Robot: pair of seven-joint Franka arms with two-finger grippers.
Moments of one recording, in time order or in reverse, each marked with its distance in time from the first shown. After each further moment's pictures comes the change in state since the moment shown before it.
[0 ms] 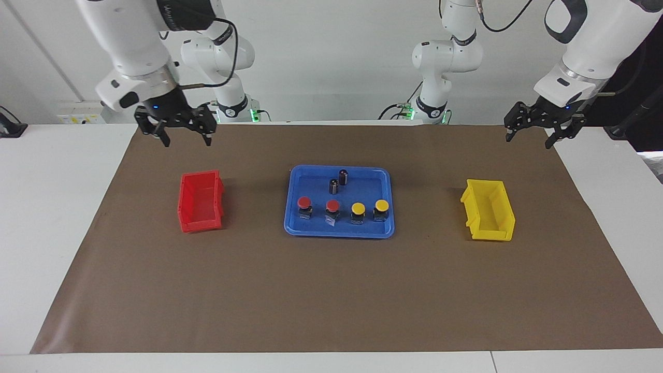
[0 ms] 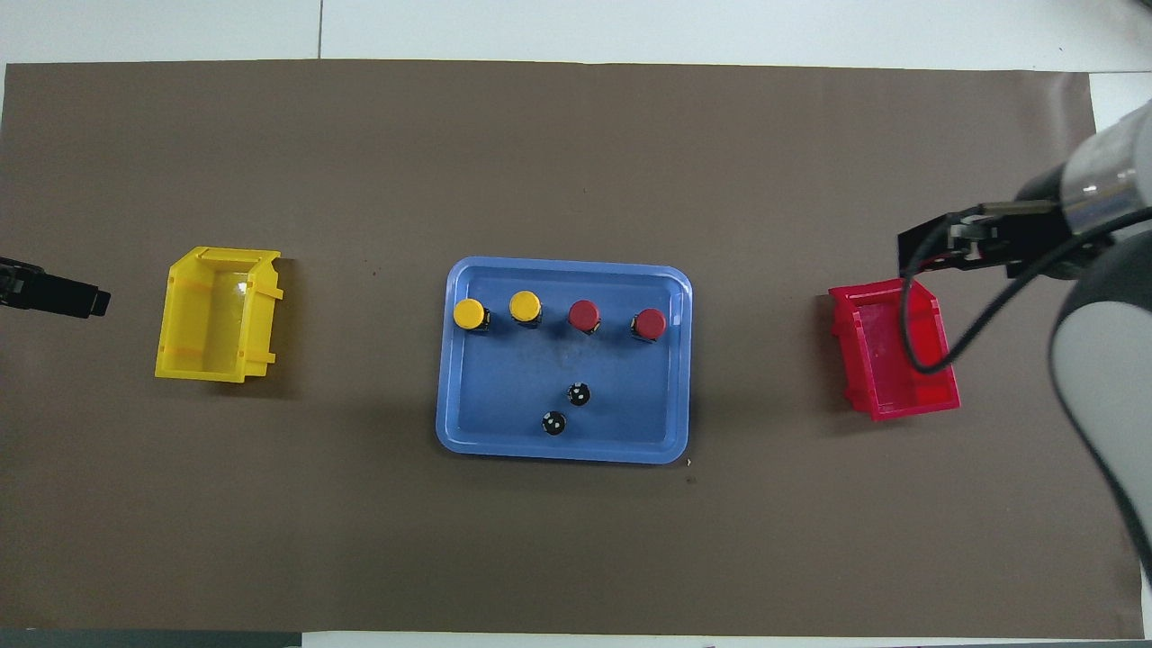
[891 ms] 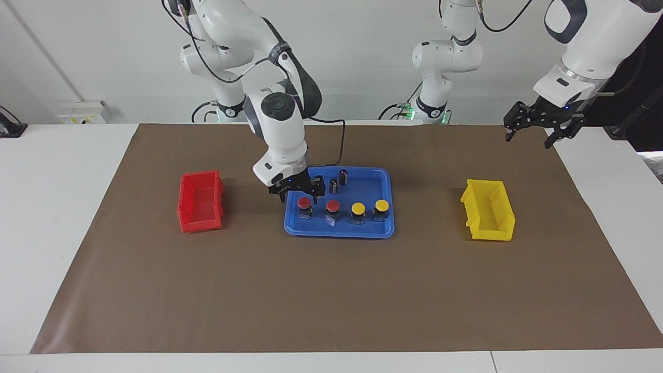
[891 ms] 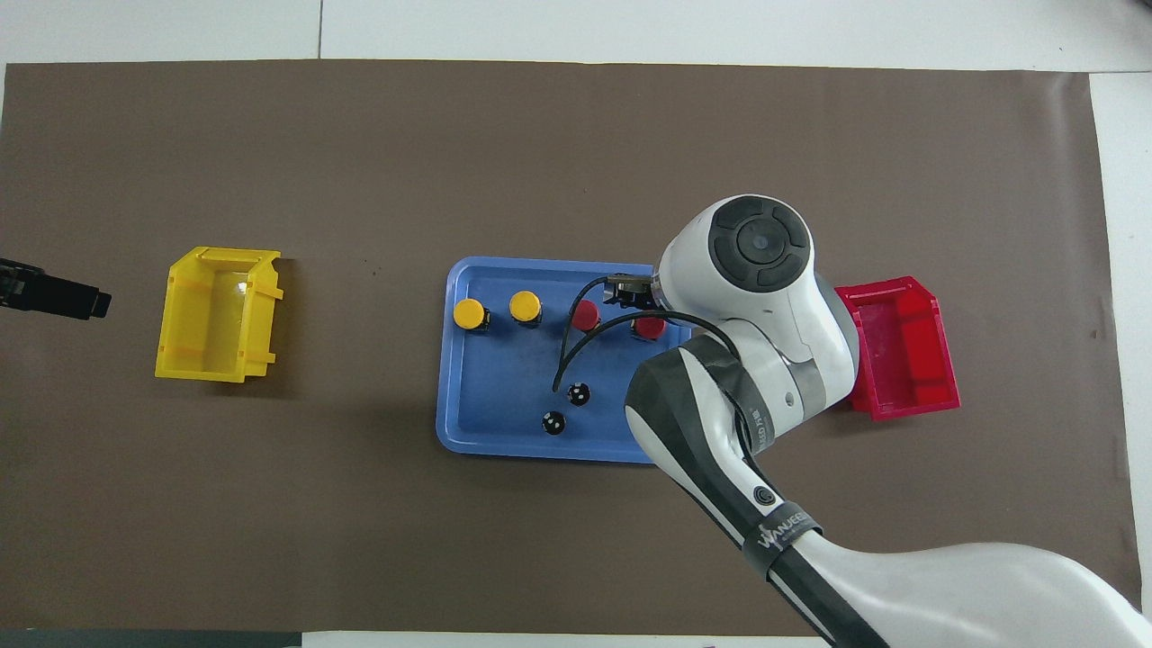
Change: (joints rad) left arm 0.004 0.000 0.000 0.000 0.000 -0.006 0.000; right arm 0.232 0.201 0.005 -0.342 -0.012 0.601 0.287
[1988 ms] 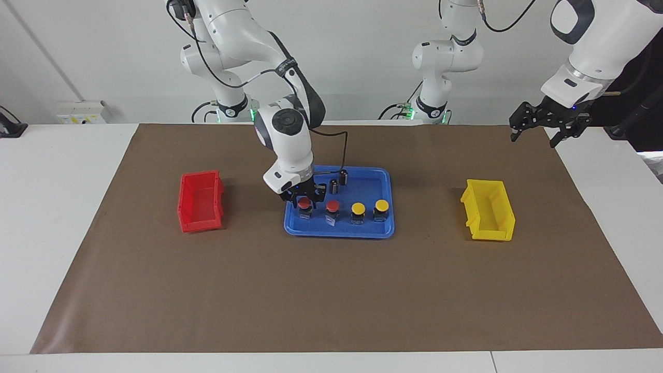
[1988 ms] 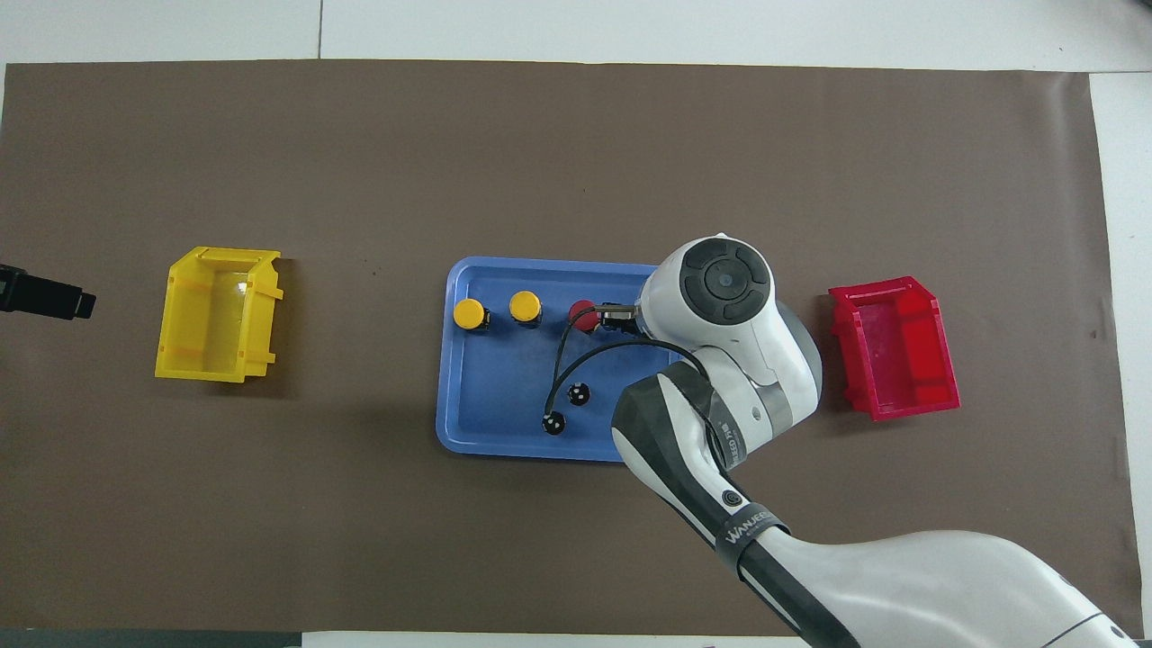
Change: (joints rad) left arm 0.029 0.000 -0.006 -0.002 0.000 0.000 0.000; right arm 0.027 0.032 -0.001 -0.068 0.000 0.087 0.001
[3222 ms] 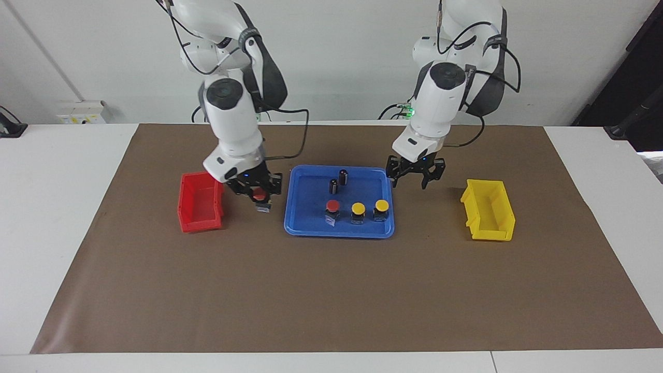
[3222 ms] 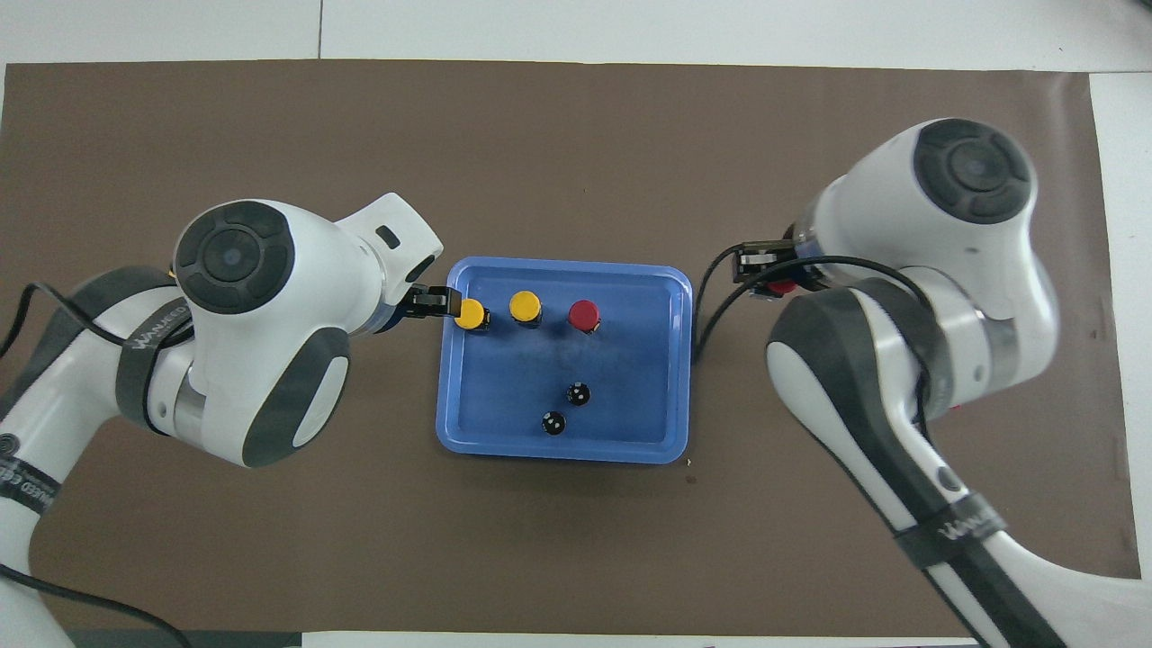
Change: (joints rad) left arm -0.464 0.191 -0.041 -0.263 -0.001 0.547 -0.666; right arm -0.307 -0.231 -0.014 0.079 0.002 -0.345 -0.438
